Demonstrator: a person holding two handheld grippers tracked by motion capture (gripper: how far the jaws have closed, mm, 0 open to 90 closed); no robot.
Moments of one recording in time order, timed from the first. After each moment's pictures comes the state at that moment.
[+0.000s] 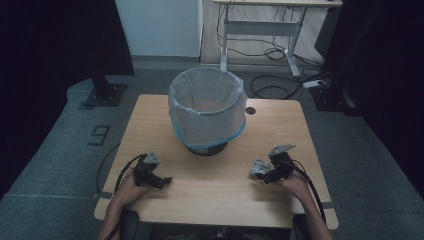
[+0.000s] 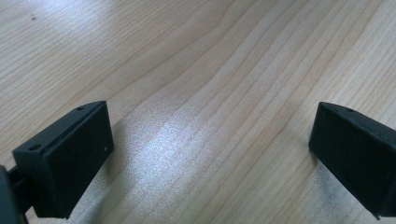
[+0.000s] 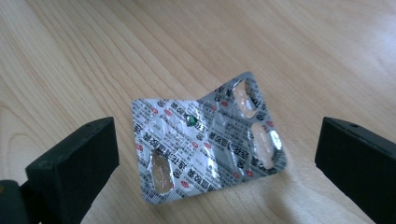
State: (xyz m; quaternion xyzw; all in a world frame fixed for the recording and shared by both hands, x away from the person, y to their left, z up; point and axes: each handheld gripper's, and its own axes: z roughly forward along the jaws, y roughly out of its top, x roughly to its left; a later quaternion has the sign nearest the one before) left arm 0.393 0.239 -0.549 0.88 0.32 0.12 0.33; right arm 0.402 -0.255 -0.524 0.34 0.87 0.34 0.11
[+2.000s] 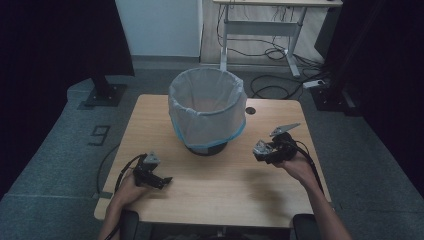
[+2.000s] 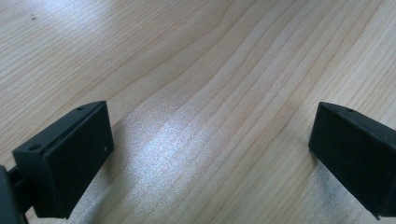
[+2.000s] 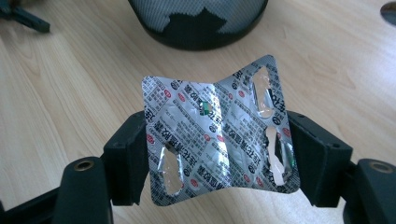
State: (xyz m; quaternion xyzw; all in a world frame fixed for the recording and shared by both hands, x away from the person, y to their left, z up) left arm 0.393 0.239 -0.549 0.88 0.32 0.12 0.33; right arm 0.419 -0.246 -0.440 0.34 0.86 0.36 0.09
